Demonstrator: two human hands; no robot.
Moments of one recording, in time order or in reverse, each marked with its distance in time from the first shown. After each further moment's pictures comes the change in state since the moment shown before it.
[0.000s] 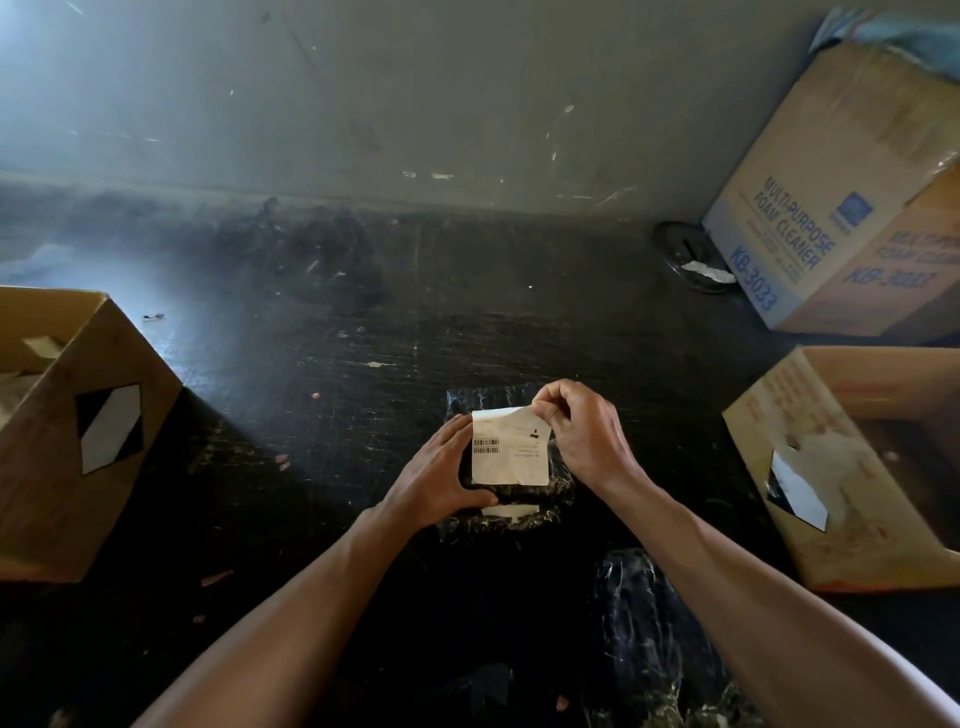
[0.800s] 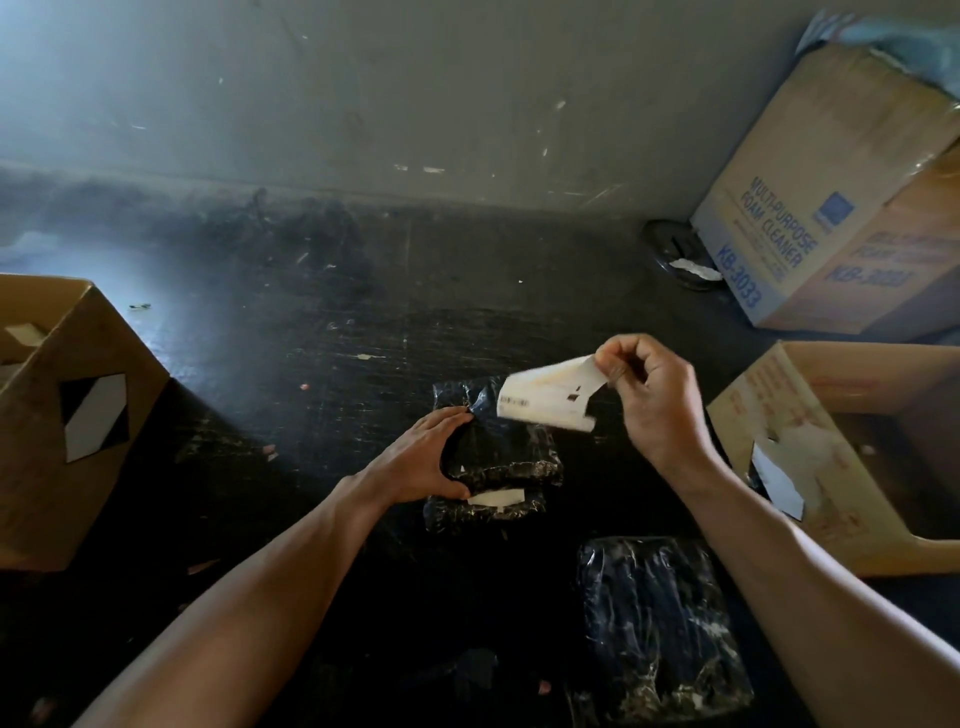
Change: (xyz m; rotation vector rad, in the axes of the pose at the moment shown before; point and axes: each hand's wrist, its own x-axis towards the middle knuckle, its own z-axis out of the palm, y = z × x) left_hand 0.006 -0.005 -0.016 0.094 -0.134 0.043; right_hand -0.017 -0.011 -0.072 0.202 0.272 -0.089
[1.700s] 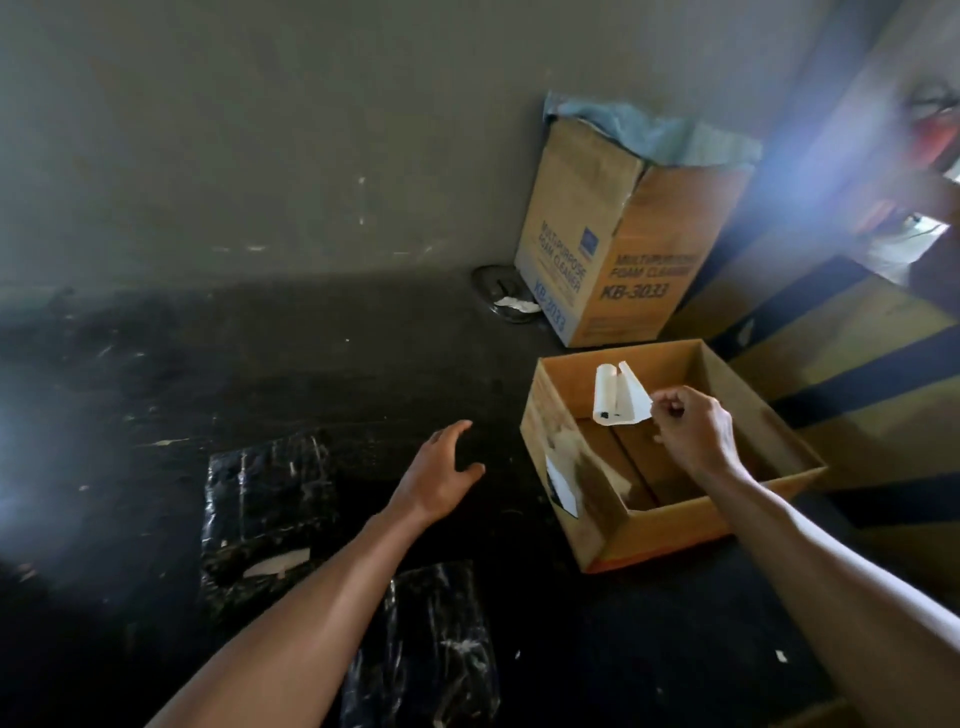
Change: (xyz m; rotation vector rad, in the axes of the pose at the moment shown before) left_hand 0.115 0.285 0.106 -0.209 0.143 -0.038; right_hand -0.008 0.180 -0.322 -0.470 0.307 0.307
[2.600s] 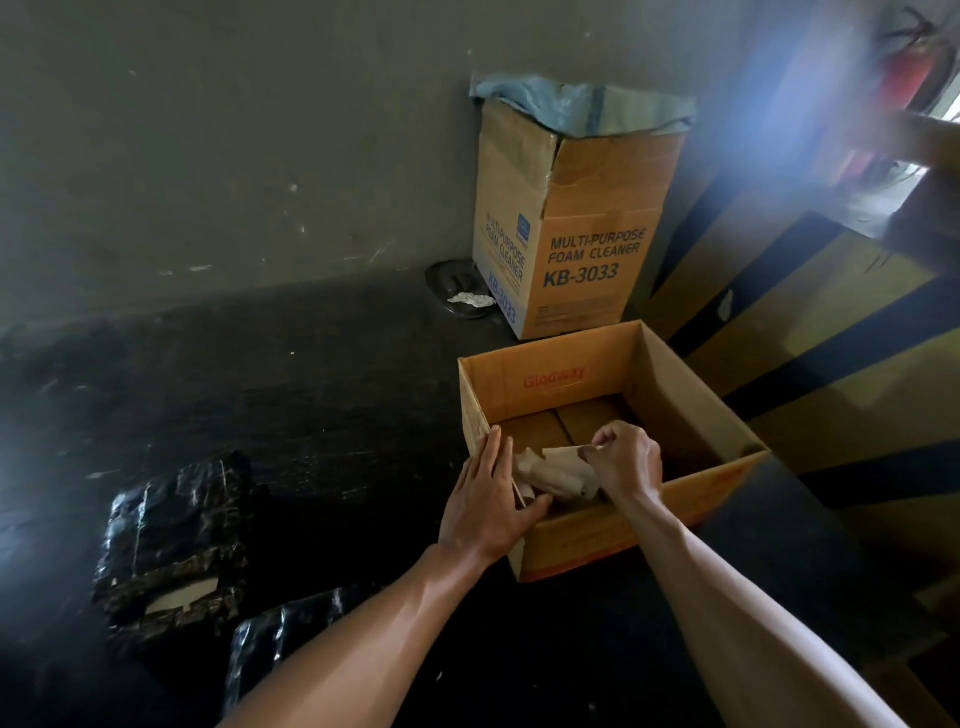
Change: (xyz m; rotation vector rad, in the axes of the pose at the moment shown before) left_hand 0.016 0.120 0.151 0.373 -0.047 0.080; right_hand 0.011 0.084 0.016 0.073 -0.101 0.198
